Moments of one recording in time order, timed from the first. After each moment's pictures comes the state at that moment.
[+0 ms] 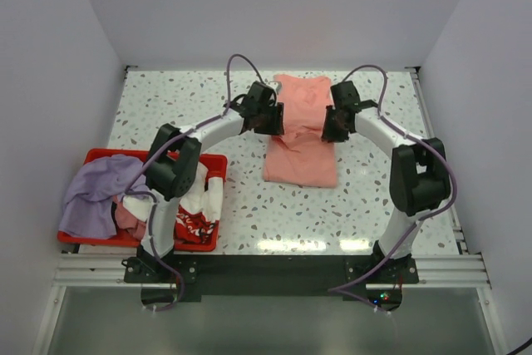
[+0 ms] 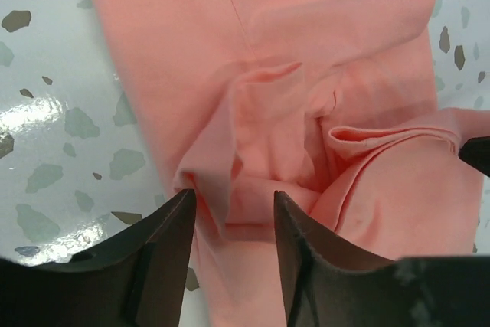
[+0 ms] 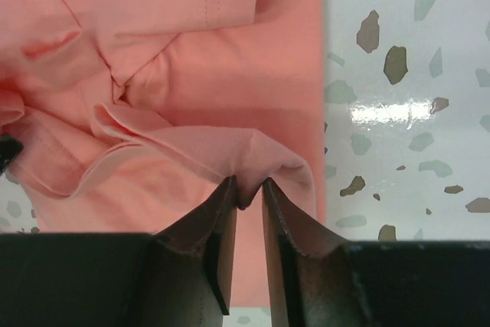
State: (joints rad) left arm -0.57 2.12 1.61 -0.32 0.10 -0.40; right arm 0.27 1.81 1.33 -0.57 0.03 0.47
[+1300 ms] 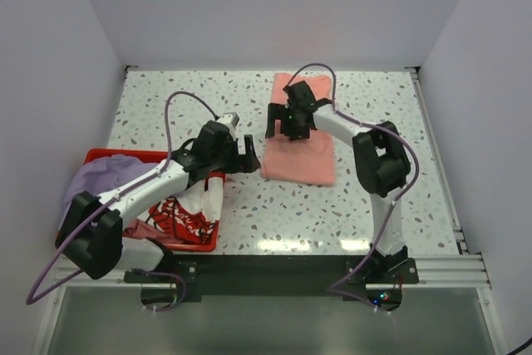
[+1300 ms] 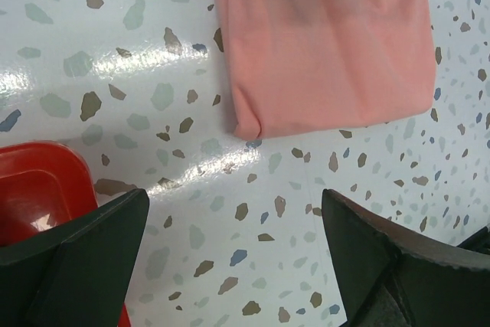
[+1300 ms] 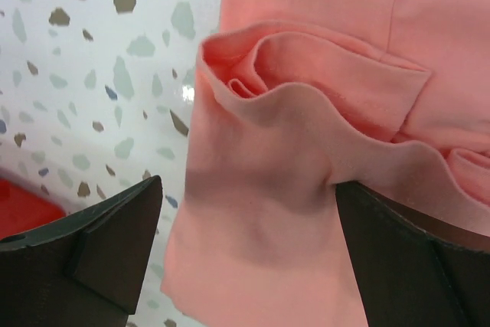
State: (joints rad) left arm -0.58 1.34 0.84 -0.24 0.07 -0.57; right arm 0.48 2.09 1.56 -0.44 -0.15 0.47
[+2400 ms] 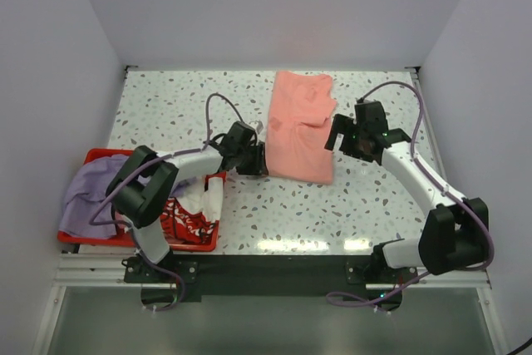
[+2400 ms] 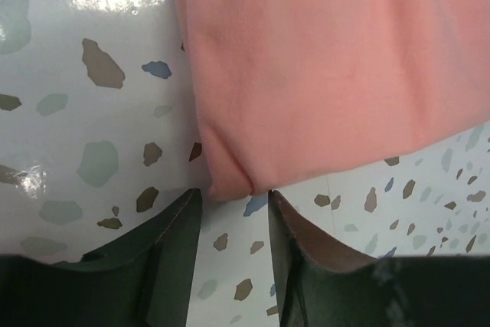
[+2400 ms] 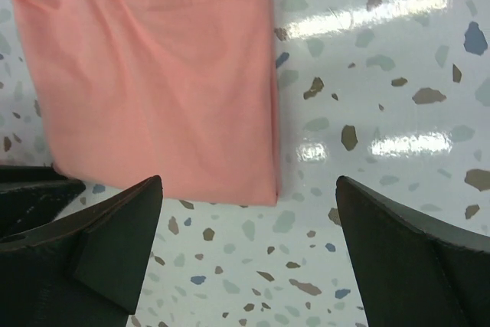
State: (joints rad) left arm -0.61 1.77 0.98 -0.13 0.16 -0.54; right arm 0.24 1.36 1.02 -0.54 0.02 0.50
